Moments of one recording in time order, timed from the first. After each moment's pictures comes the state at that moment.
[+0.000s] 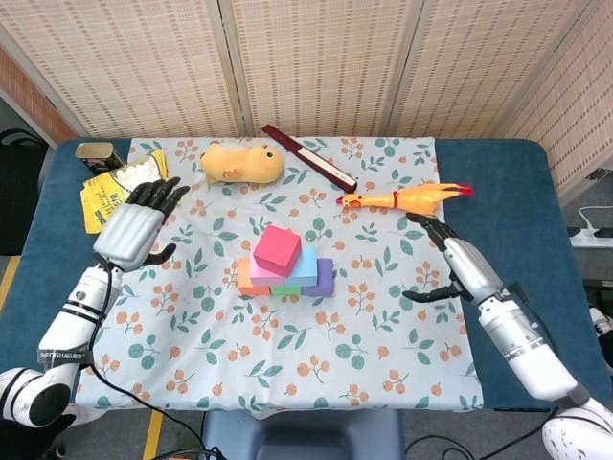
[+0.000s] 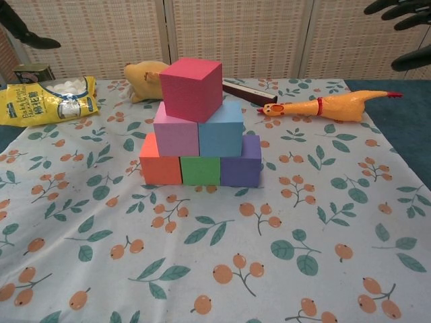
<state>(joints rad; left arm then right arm) -0.97 -0.95 0.03 -1.91 0.92 1.19 0.31 0.49 -0.93 0.30 -2.01 -1.20 0.92 0.31</state>
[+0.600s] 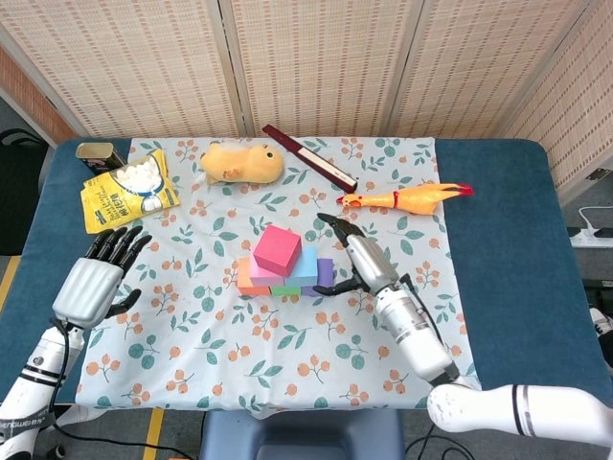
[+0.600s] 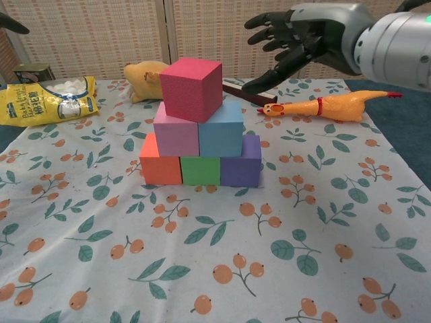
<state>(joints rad) -0.62 -1.03 0.12 -1.82 1.31 1.41 0.24 0.82 -1.40 0.36 -1.93 -0.72 1.05 -0.14</state>
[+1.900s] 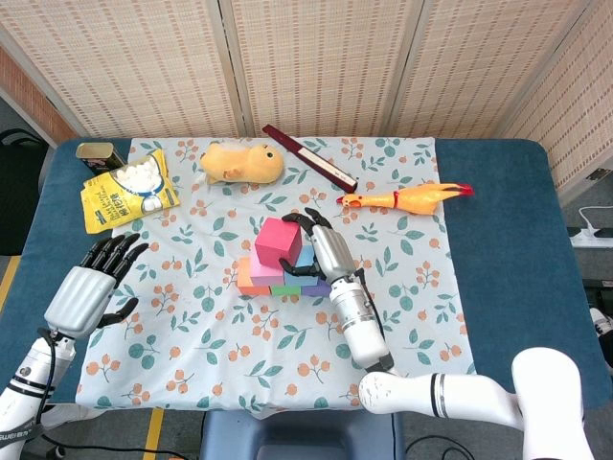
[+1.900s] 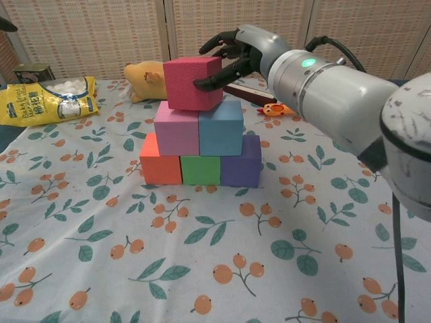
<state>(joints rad) -0.48 -1.01 0.01 -1.78 1.48 1.34 0.12 0.94 -1.76 0.46 -1.60 -0.71 1.16 -0.20</state>
